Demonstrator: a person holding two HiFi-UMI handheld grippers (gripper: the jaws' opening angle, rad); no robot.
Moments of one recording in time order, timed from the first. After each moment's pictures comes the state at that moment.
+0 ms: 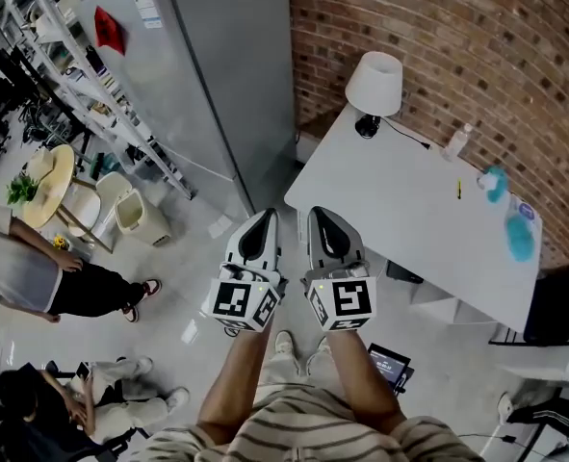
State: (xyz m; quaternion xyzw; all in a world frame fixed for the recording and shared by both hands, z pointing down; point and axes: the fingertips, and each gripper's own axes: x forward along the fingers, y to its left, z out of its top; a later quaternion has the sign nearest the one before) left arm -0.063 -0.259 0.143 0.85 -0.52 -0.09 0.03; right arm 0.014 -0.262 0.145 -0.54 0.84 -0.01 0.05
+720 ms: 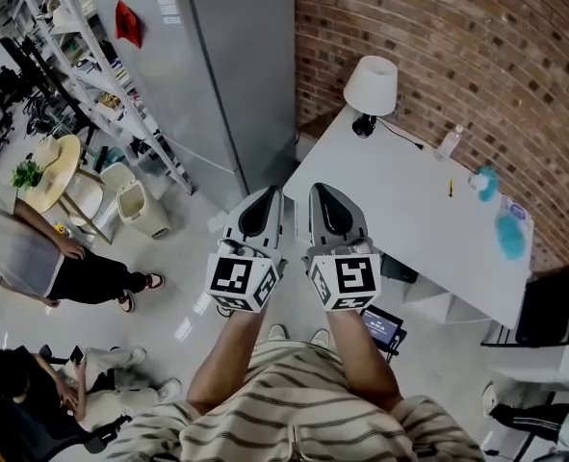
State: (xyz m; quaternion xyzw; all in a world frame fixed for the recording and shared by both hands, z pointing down) left arm -0.049 -0.218 0.091 0.86 -0.51 -0.07 -0.01; right arm 0.022 -0.225 0.092 -0.53 0.85 0.02 0.07
